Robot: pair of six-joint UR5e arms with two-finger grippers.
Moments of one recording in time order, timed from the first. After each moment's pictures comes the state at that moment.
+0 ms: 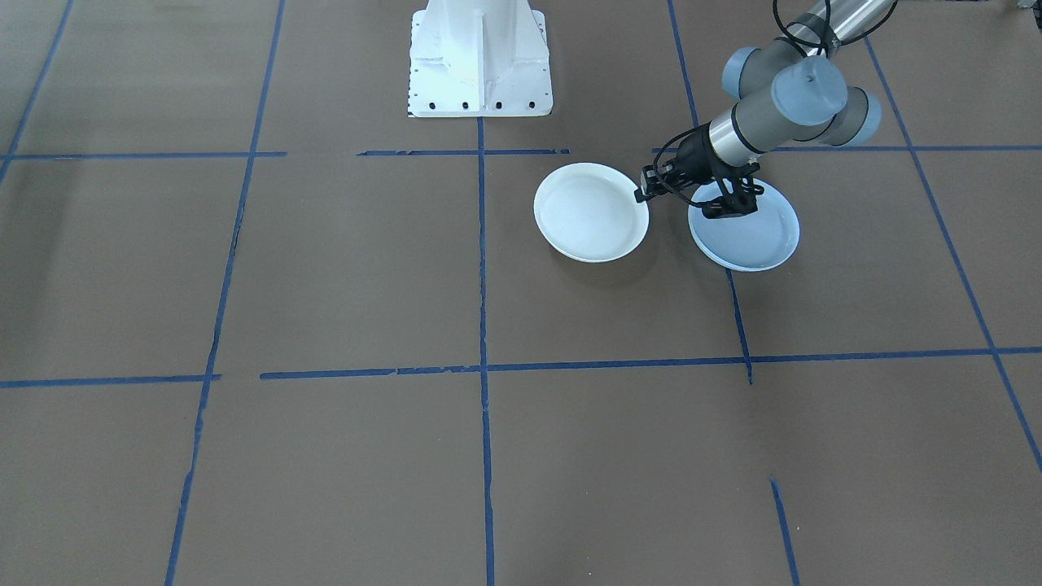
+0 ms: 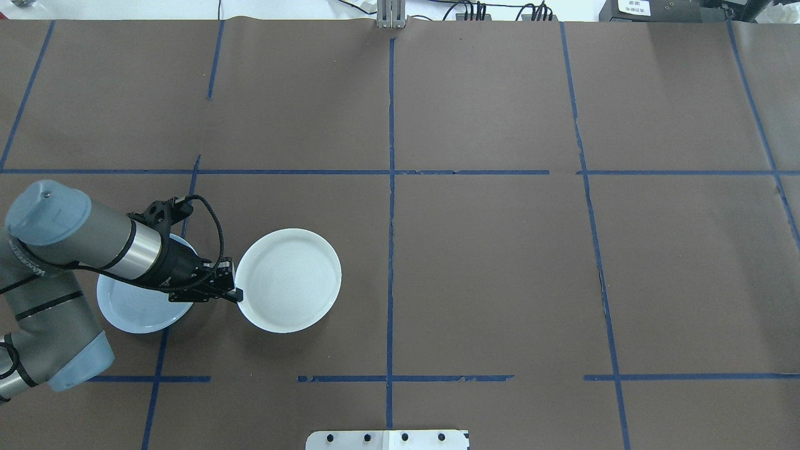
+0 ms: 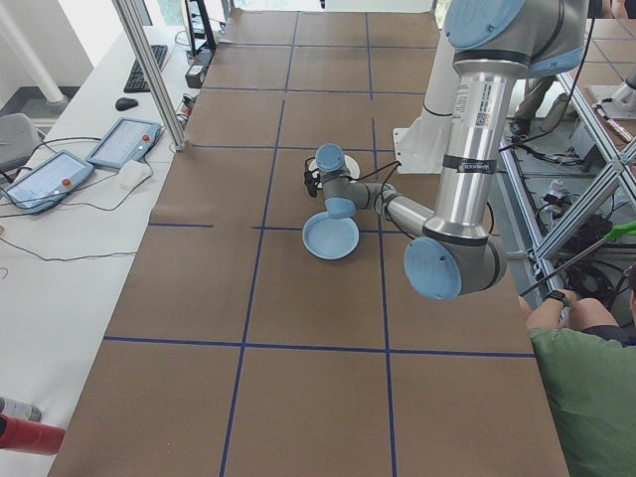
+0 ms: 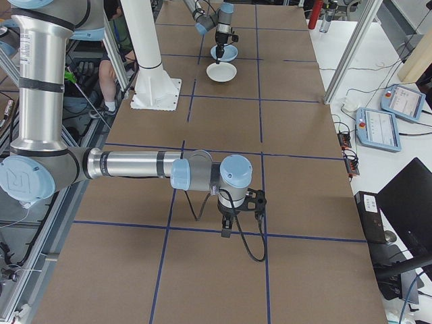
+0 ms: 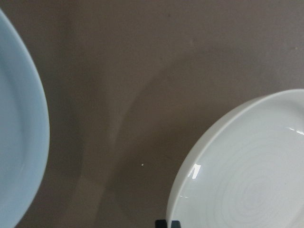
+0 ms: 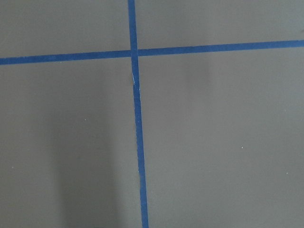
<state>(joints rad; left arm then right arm) -0.64 -1.72 -1.71 -2.45 -2.30 -1.59 1.56 -1.69 1.73 -1.64 2.31 0.06</state>
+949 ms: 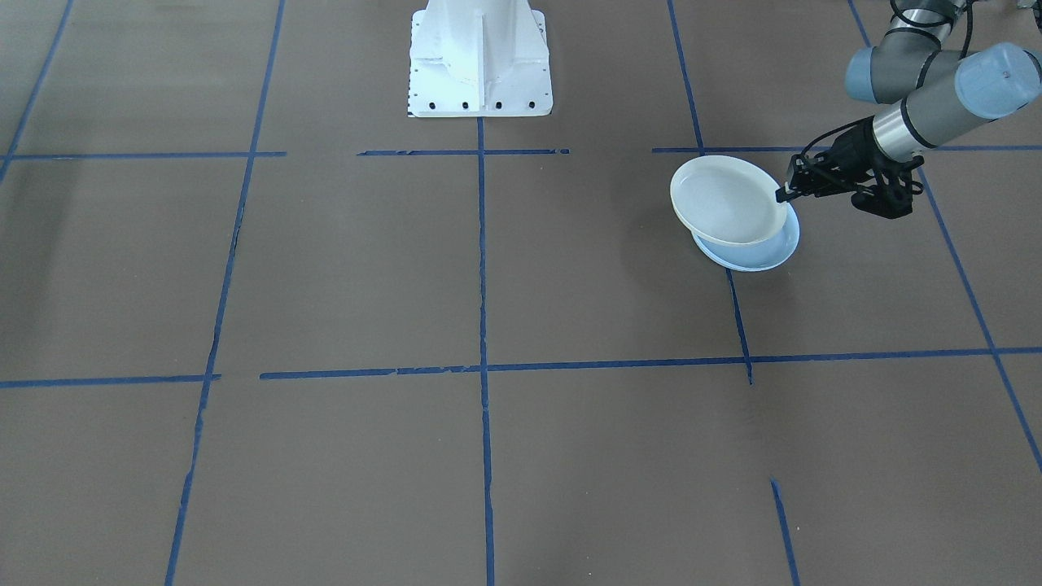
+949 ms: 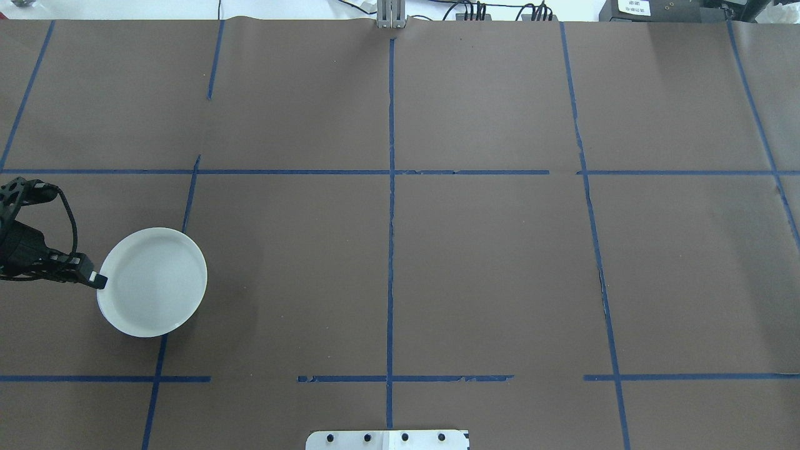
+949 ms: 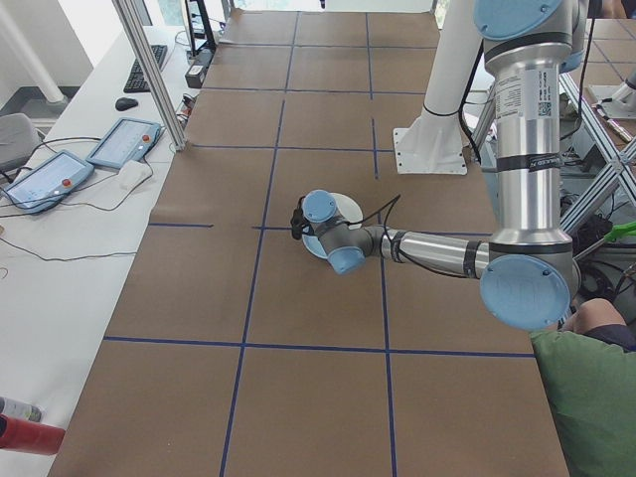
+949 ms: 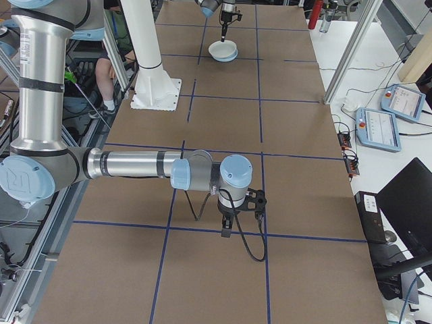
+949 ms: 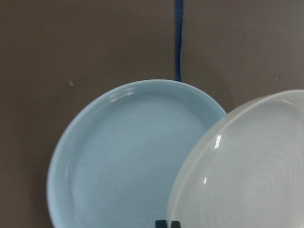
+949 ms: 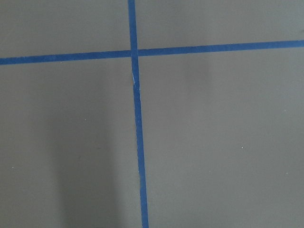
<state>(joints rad) -0.89 -1.46 -1.67 -2.46 -2.46 -0.99 1.56 -1.69 1.73 -1.64 2.31 0.06</state>
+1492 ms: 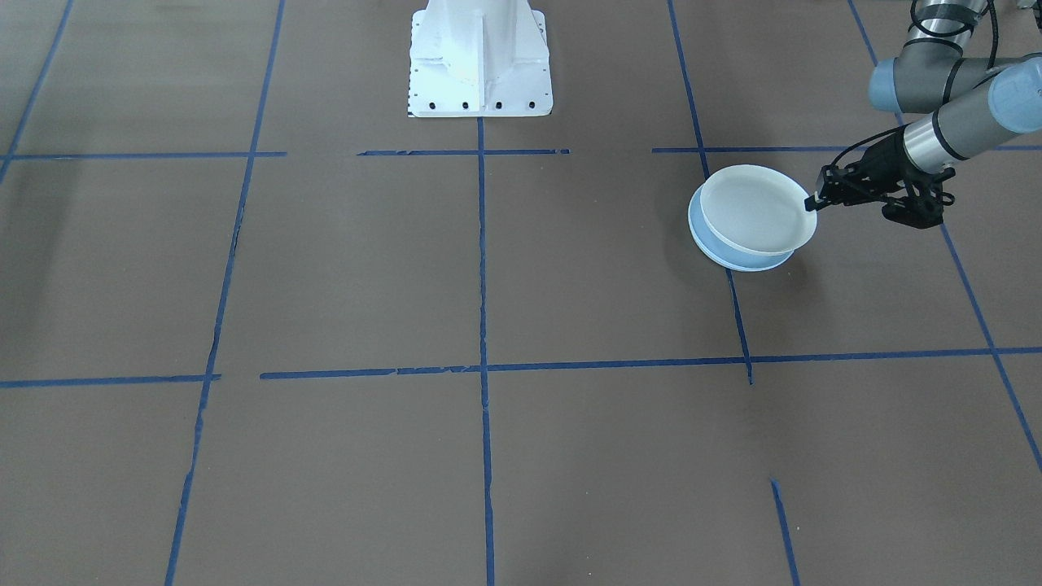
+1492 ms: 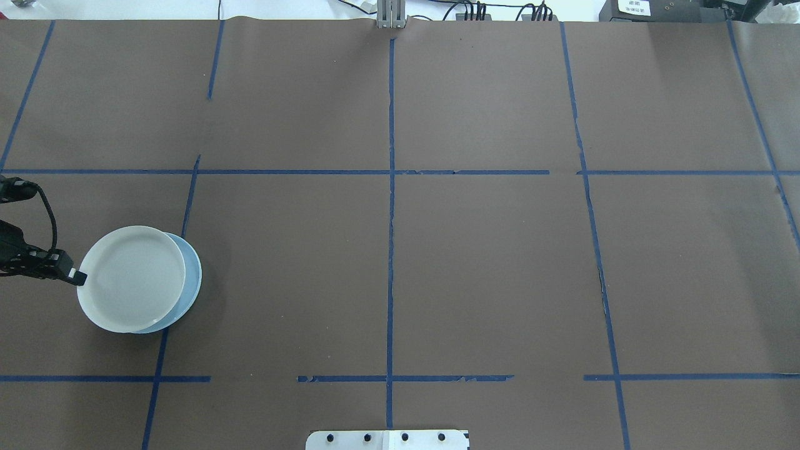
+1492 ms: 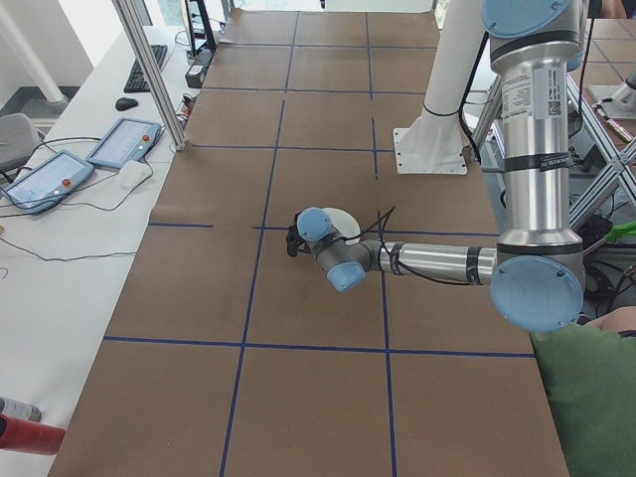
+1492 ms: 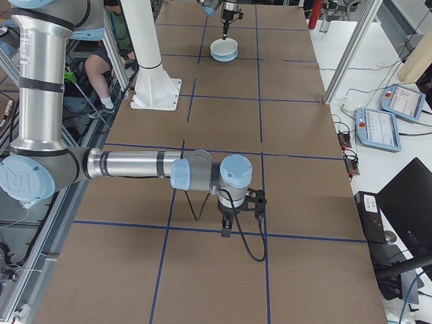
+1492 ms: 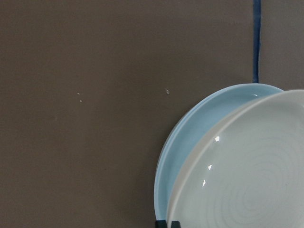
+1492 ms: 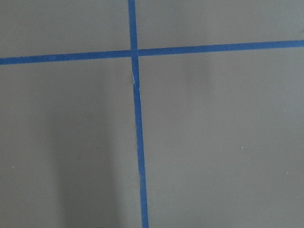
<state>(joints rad) -0.94 -1.46 -1.61 -2.45 -2.51 -0.93 1.56 -1.69 1.73 -1.64 2.31 0.06</state>
